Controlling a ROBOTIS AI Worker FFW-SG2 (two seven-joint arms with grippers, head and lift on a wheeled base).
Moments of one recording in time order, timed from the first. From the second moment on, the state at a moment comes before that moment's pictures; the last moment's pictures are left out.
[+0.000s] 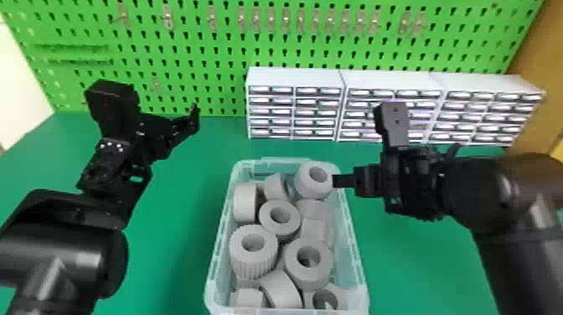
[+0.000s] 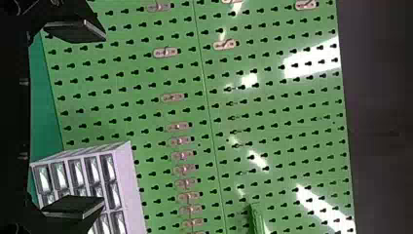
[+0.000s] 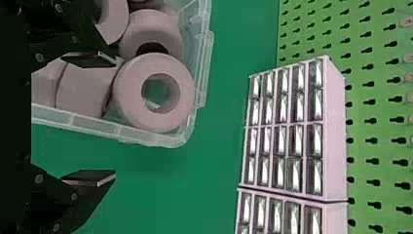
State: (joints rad) left arm -0.12 0.19 -0.07 -1.85 0.04 0.24 -0.05; right arm -0.38 -0.15 0.15 -1.86 -0.52 1.33 -0.22
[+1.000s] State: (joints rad) left arm -0.13 0.19 -0.08 -1.85 0.04 0.25 -0.05; right arm -0.54 -0.13 0.33 -1.45 -0.23 1.06 0.25
